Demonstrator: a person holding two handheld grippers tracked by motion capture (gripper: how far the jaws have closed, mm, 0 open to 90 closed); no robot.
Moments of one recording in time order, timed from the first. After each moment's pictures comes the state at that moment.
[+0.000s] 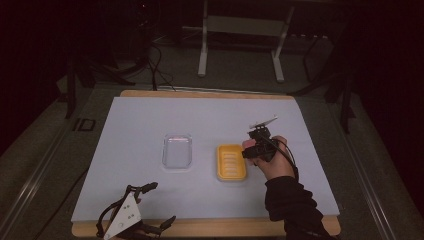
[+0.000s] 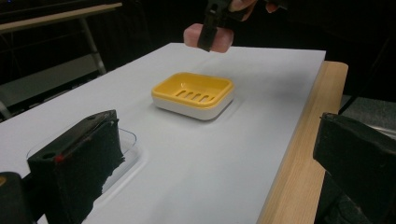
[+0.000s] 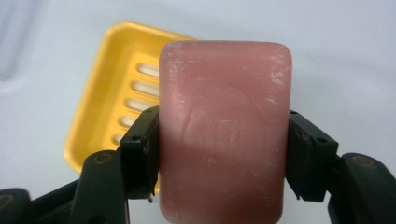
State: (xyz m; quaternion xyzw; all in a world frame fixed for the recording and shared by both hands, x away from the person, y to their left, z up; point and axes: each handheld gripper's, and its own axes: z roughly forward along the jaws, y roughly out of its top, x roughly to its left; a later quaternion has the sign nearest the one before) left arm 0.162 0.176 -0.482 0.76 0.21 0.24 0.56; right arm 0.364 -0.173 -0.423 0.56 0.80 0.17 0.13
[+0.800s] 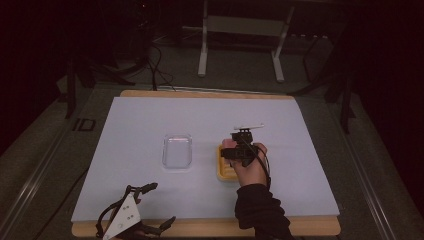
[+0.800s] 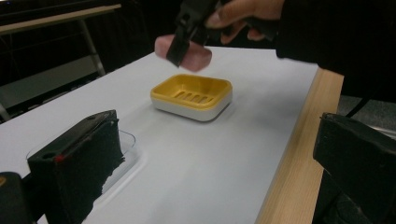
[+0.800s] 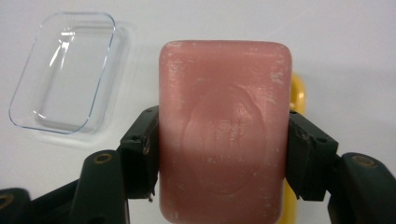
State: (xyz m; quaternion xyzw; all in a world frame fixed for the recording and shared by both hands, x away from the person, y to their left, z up) left arm 0.161 0.176 -0.481 0.76 0.21 0.24 0.56; right arm 0.350 -0.122 -0.438 0.61 0.74 0.27 0.11
